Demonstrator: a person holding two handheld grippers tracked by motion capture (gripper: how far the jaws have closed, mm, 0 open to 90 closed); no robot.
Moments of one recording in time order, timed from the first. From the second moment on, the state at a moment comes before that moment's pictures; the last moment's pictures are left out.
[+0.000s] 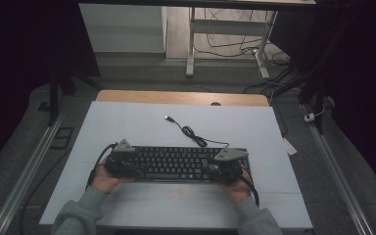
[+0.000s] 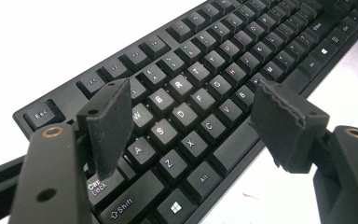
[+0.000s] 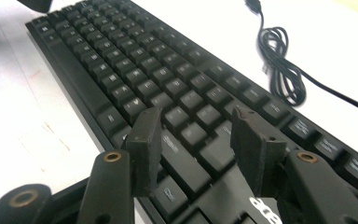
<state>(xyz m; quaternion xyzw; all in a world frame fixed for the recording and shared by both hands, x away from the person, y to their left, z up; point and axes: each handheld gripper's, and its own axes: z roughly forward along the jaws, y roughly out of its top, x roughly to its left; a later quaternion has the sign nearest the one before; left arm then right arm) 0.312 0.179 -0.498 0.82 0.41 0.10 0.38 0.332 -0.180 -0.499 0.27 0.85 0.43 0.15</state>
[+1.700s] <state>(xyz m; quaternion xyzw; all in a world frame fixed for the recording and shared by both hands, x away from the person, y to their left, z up) 0.311 0.177 -0.502 0.83 0.40 0.10 0.37 0.374 -0.092 -0.516 0.25 0.88 0.38 0.12</state>
